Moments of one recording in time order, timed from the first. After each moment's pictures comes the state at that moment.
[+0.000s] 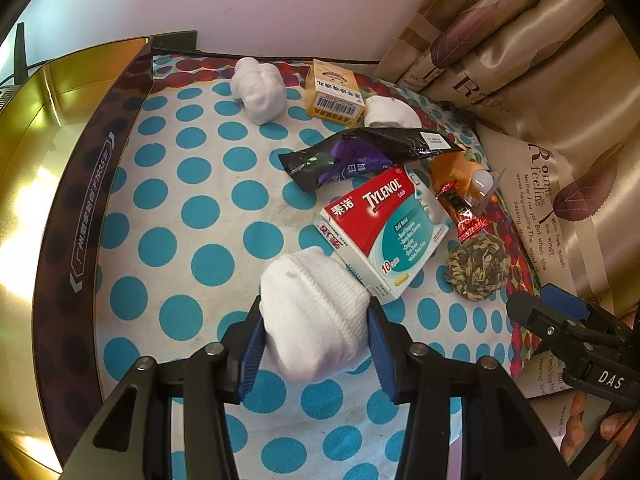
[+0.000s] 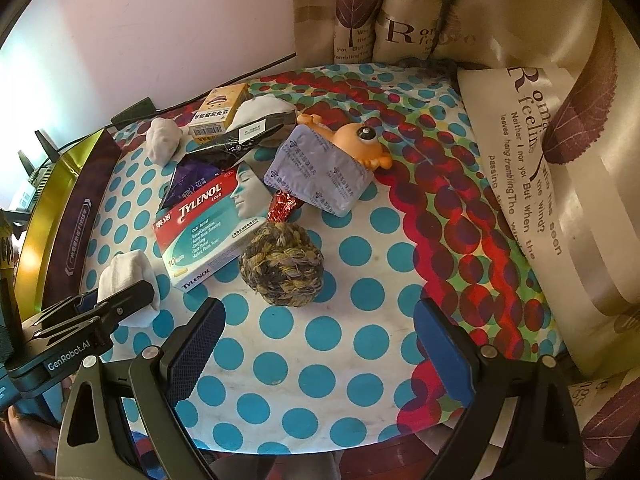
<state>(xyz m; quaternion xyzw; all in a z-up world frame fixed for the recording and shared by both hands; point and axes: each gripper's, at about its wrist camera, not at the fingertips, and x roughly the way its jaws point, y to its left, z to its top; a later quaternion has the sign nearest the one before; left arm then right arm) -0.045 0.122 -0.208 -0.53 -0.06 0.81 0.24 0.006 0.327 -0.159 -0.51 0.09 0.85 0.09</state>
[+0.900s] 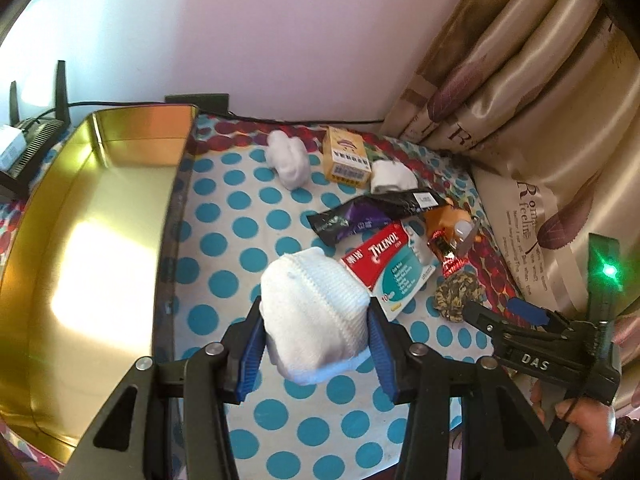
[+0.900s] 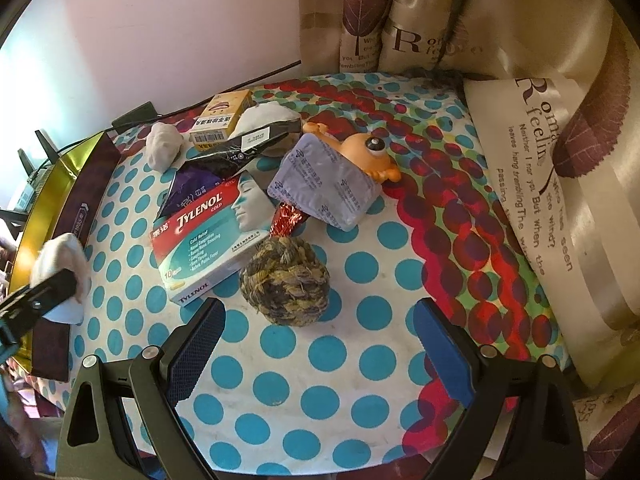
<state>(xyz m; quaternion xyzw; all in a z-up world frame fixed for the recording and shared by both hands) -0.029 0.083 -0.152 -0.47 -0.06 0.86 0.22 -0.004 0.324 -0.165 -0.49 0.08 0.86 0.09</state>
